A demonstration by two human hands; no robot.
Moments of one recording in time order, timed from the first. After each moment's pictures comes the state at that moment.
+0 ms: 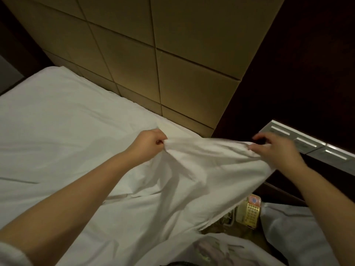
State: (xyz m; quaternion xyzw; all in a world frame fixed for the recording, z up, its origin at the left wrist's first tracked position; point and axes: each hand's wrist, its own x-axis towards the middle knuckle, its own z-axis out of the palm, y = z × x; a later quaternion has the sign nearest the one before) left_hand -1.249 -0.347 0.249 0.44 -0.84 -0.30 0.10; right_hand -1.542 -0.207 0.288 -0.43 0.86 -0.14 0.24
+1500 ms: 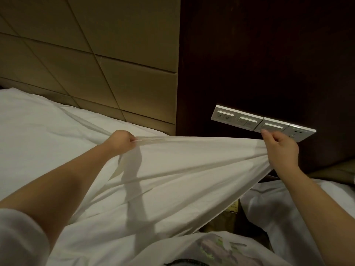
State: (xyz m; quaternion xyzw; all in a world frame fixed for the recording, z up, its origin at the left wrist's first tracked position) left_hand -1.316 -0.356 0.213 0.47 -0.85 -0.21 -0.12; right_hand -1.627 -0.085 0.278 -0.25 0.86 -0.42 0.14
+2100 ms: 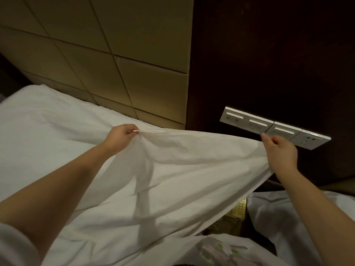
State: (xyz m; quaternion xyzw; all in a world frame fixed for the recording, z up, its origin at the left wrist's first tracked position) left_hand -1.294 -0.325 0.240 0.53 -0.79 -0.30 0.10; right_hand -1.631 -0.089 0.263 -0.26 0.86 -0.41 0.18
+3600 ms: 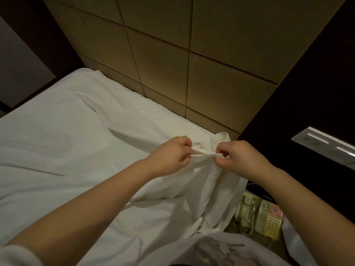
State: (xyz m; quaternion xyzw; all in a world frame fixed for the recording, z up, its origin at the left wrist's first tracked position) left_hand -1.200 -0.334 0.257 0.32 -0.92 -0.22 0.05; right_hand -1.404 -0.261 0.288 -0.68 0.68 -0.08 0.26
